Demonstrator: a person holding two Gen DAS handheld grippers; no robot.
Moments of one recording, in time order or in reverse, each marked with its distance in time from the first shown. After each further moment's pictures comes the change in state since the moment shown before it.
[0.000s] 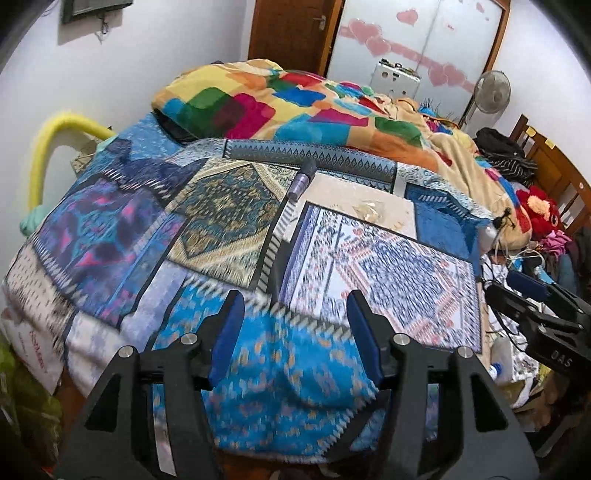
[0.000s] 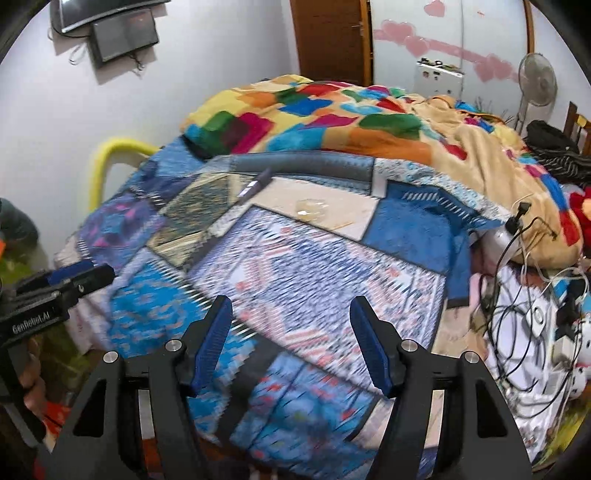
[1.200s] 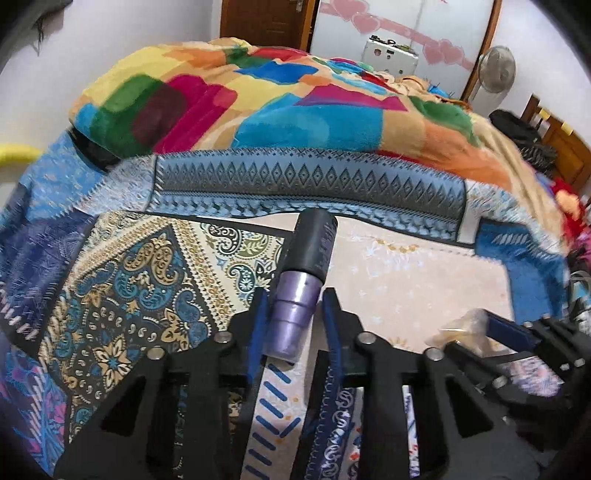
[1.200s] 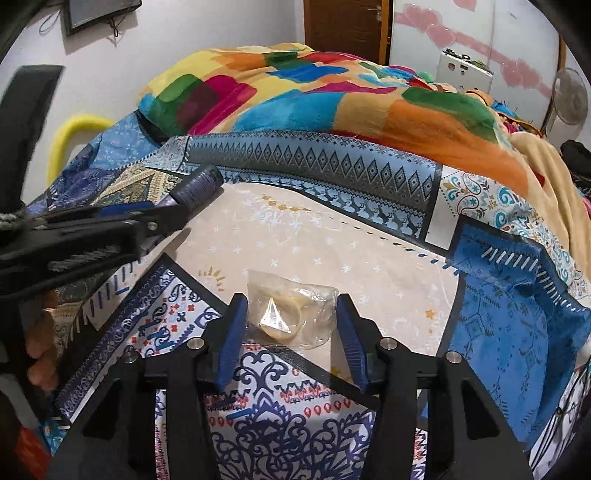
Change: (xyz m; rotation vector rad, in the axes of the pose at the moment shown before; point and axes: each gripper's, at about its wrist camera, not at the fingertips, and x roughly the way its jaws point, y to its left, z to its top) left arm 0.235 -0.007 0.118 0.102 0.019 -0.009; right arm 0.192 -0.004 0.072 -0.060 0.068 -0.013
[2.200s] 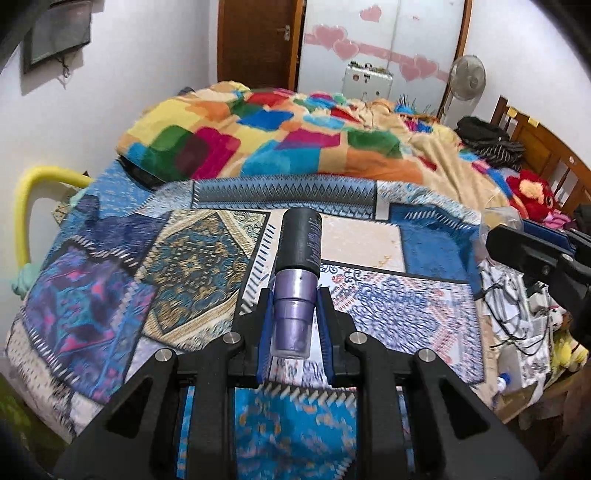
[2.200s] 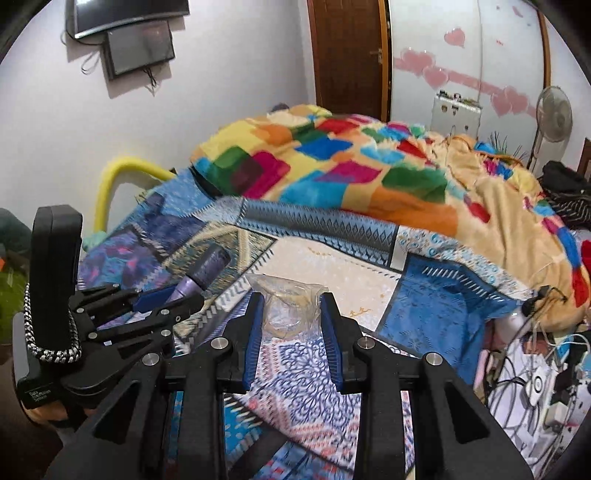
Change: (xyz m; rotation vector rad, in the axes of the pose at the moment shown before) left arm -0.226 -0.038 -0.070 0.026 -0.082 -0.005; right arm -0.206 0.035 -0.011 -0.011 -0.177 0.049
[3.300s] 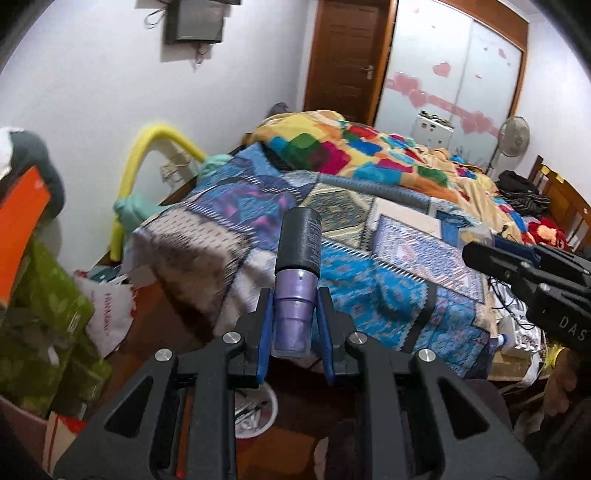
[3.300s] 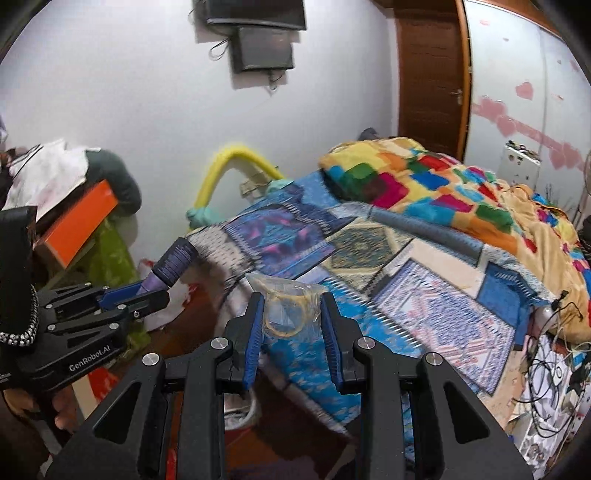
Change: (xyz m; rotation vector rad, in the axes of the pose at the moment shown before) left arm -0.272 0.124 -0.195 -0.233 -0.110 0.192; right arm -0.121 0.192 -0.092 -0.200 -0.036 0.232
